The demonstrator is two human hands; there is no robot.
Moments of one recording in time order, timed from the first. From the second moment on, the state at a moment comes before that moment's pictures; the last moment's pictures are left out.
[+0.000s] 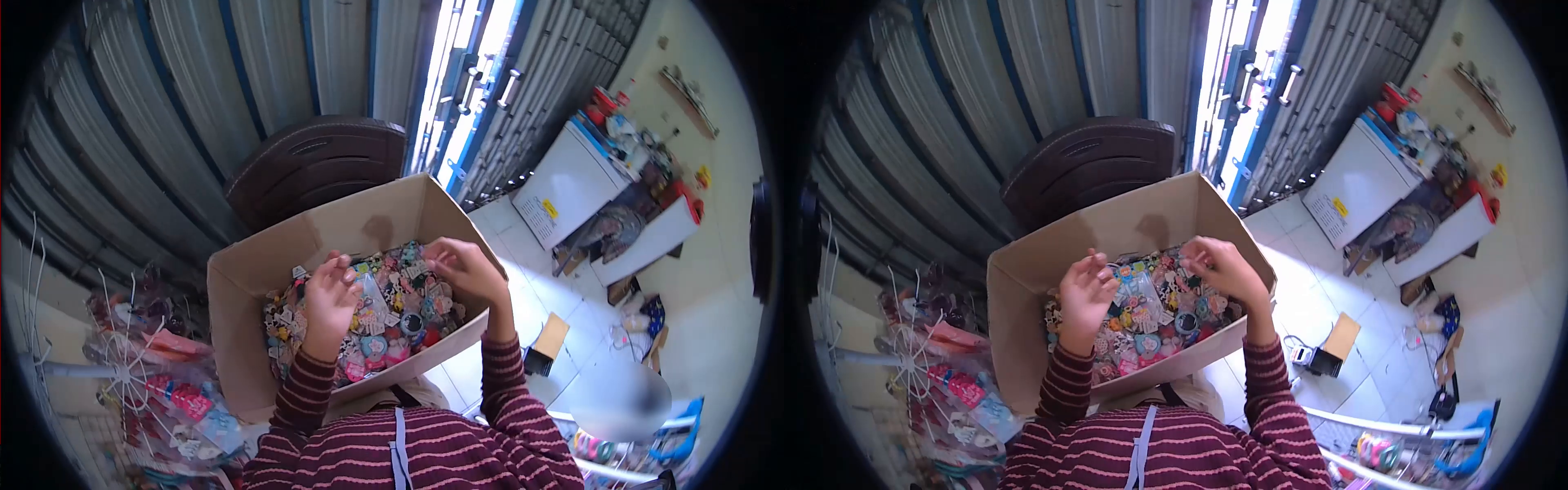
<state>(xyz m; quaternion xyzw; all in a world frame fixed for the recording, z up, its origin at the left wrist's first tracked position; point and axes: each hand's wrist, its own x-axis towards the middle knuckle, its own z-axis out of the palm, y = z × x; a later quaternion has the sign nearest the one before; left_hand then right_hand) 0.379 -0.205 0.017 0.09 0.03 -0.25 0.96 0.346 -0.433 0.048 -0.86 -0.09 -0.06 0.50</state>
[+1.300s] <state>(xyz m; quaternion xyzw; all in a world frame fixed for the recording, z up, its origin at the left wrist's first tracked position) 0.429 -0.237 -0.127 0.79 -0.03 -0.09 0.60 0.509 -0.414 -0.097 -0.67 -0.13 0.28 0.68</state>
